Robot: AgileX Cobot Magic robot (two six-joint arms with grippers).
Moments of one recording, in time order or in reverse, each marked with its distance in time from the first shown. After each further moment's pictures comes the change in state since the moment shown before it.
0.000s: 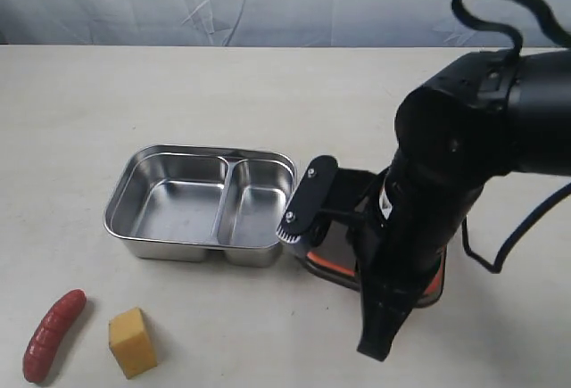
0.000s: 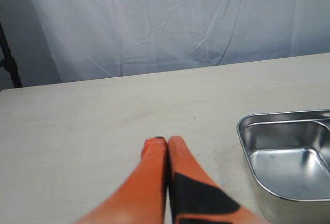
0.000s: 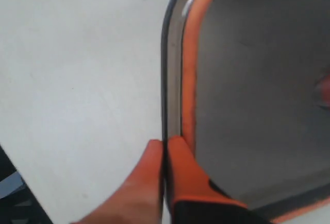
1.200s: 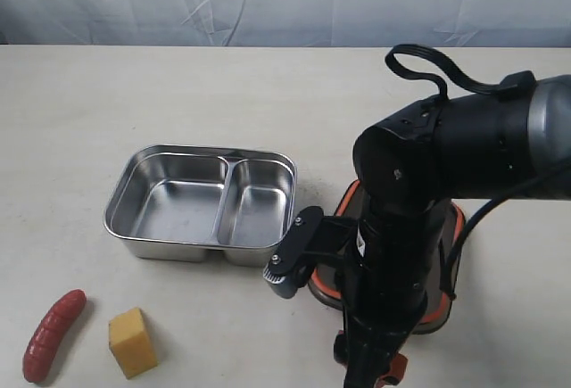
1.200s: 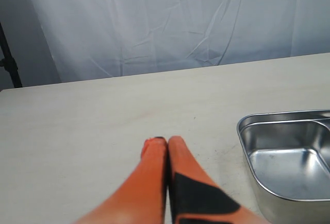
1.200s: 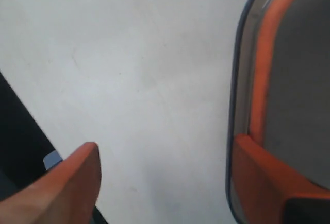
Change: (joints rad) left arm 0.000 0.000 0.000 0.000 0.000 0.000; right arm 0.030 0.128 0.005 0.113 0.070 -0.005
